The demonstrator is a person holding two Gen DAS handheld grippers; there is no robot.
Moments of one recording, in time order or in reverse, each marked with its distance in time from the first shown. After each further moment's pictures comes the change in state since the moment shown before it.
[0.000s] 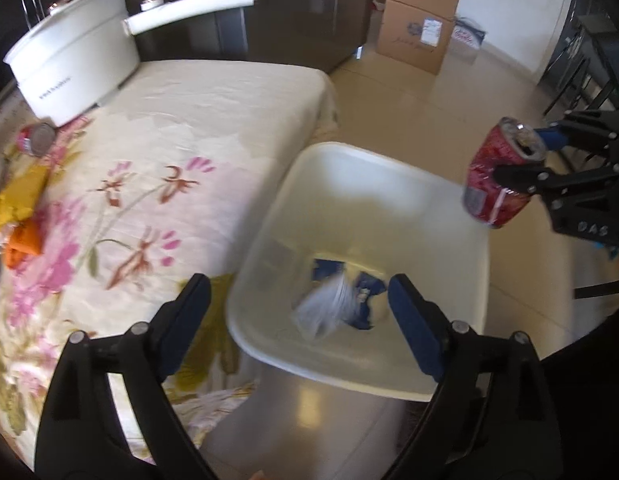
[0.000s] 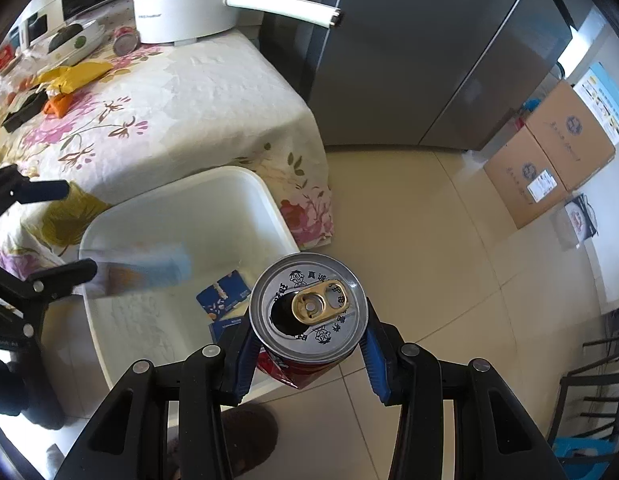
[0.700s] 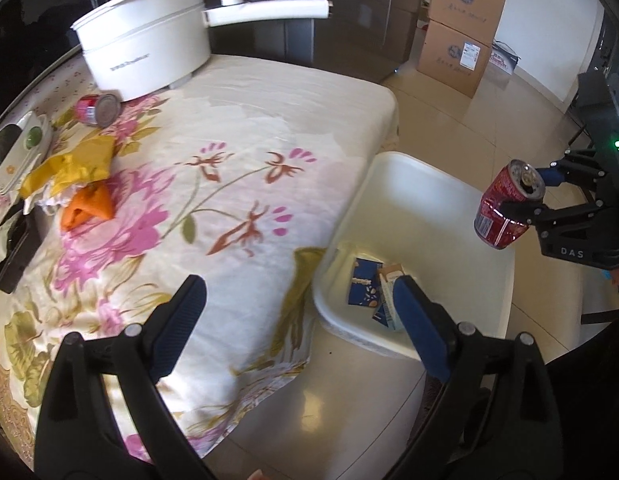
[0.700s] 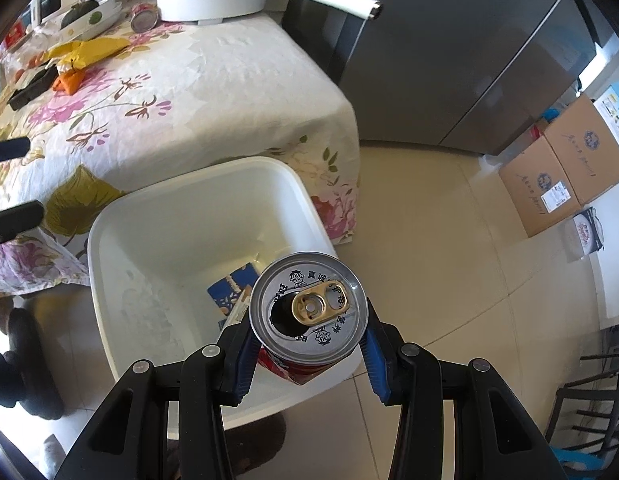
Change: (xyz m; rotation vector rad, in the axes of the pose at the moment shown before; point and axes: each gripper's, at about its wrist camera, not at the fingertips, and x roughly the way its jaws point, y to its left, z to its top) left arm -0.034 0.047 -0.019 -0.113 -0.033 0.073; right arm 0.019 0.035 0.013 -0.075 0.046 0.021
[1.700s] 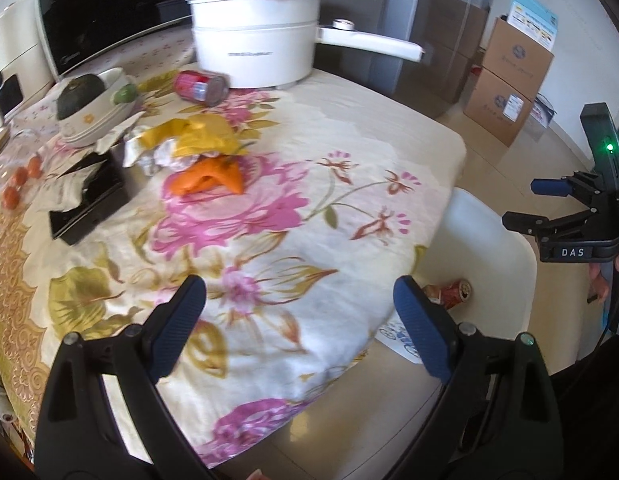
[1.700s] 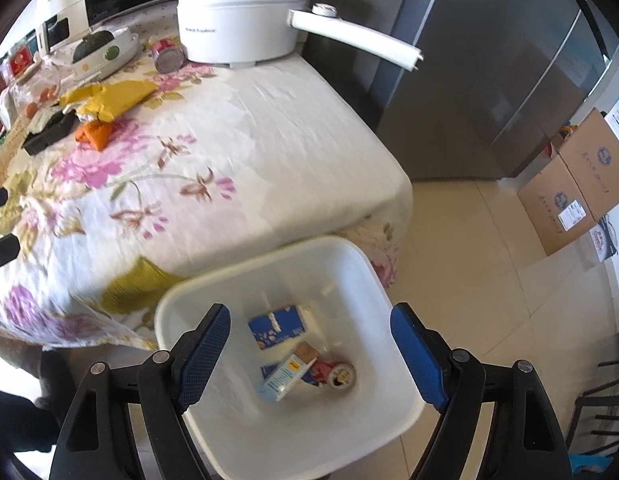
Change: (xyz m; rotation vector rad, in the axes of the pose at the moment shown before) left arm -0.047 0.103 -0.027 -0.187 -0.058 0.059; right arm -0.024 0.052 0.063 0.035 -0.095 0.071
